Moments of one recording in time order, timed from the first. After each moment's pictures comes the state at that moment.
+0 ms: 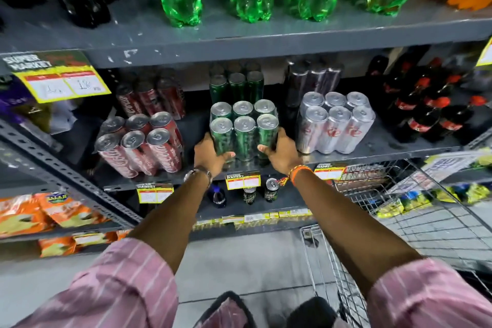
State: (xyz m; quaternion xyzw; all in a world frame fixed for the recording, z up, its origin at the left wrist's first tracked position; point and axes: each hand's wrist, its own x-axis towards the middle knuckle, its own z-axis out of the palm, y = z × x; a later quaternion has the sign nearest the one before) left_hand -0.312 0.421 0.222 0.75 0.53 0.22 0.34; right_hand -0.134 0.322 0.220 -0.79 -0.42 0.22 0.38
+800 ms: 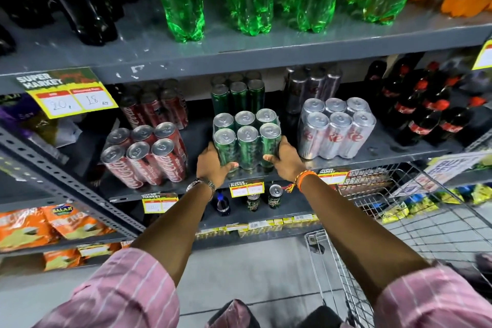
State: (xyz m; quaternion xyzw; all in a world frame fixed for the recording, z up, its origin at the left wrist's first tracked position) left_hand -0.318 0.424 0.218 0.78 0.51 0.20 0.31; right_hand -0.129 0.323 0.217 -0.79 -0.42 0.26 0.37
